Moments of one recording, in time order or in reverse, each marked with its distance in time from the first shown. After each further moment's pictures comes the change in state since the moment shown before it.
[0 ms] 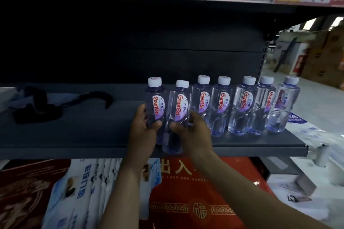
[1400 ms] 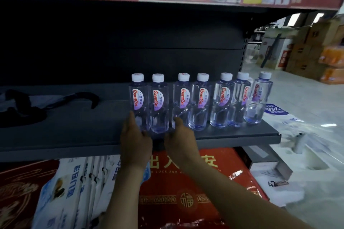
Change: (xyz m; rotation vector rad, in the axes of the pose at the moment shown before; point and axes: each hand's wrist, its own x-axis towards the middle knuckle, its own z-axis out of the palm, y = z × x) left_hand -0.017 -0.024 0.023 0.513 0.119 -0.054; right_hand -0.017 0.009 -0.014 -0.499 -0.051 0.055
